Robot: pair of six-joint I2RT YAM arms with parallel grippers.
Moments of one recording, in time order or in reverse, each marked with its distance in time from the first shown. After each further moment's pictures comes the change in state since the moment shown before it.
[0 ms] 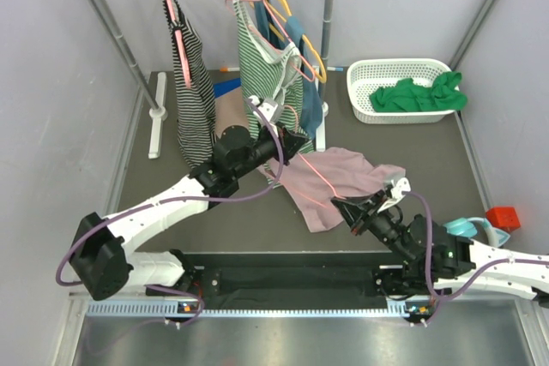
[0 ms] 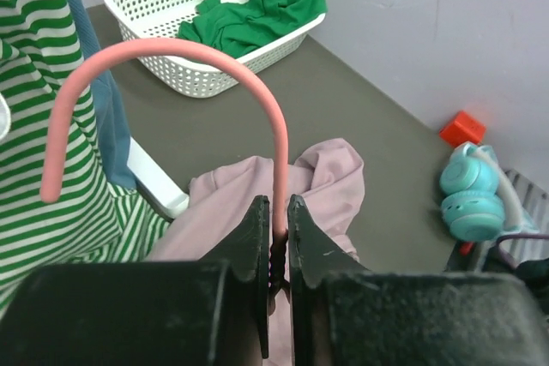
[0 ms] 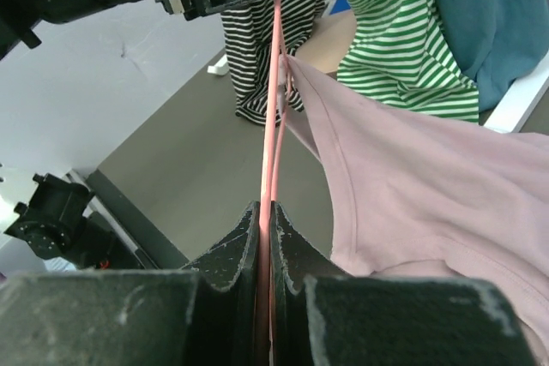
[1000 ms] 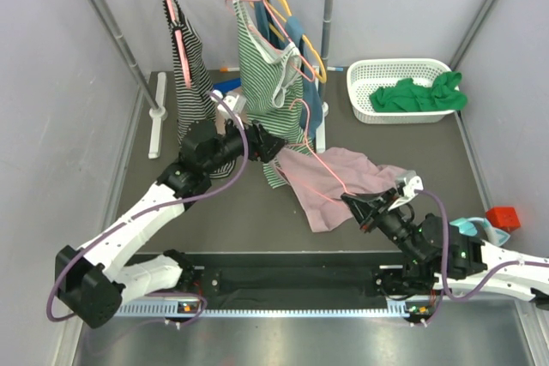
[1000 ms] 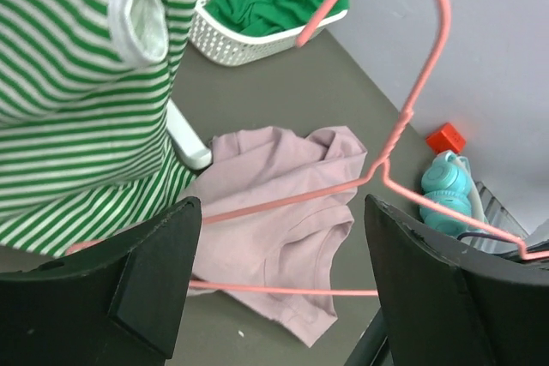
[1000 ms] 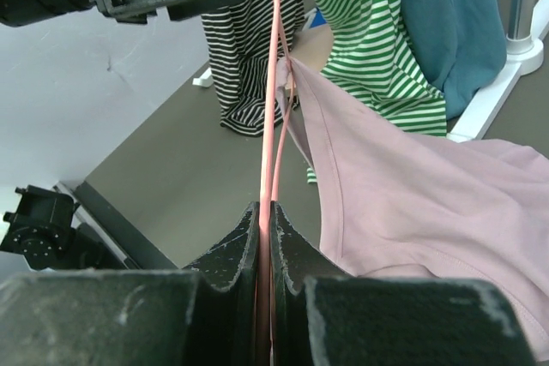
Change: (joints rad) left arm 0.209 -0.176 -0.024 -0.237 0.135 -0.126; right arm 0.000 -0.072 0.057 -0.133 0.051 -0.016
